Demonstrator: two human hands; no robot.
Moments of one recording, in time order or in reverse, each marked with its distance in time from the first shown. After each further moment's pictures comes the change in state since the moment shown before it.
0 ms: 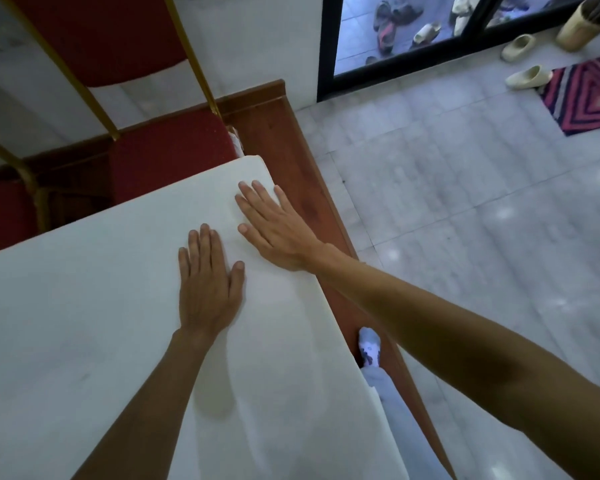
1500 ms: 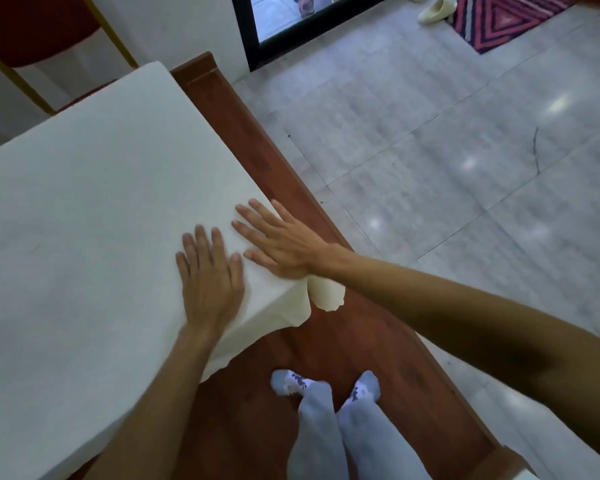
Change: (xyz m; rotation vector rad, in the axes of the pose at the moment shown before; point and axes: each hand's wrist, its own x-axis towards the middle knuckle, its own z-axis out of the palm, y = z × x) left_hand -0.282 0.089 0.029 0.031 -0.020 0.115; right_hand -0.342 -0.089 0.047 -0.171 -0.119 0.043
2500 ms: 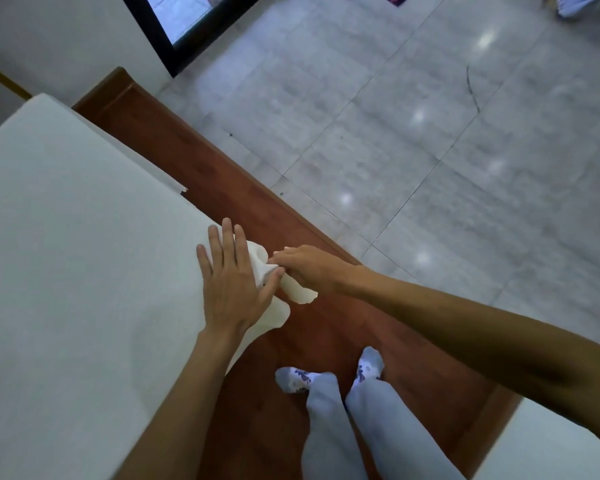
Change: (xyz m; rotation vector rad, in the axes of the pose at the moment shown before) left_hand 0.007 0.097 0.013 0.121 -0.032 0.414; right_hand -0.114 0.042 0.054 0.463 0.138 0.230
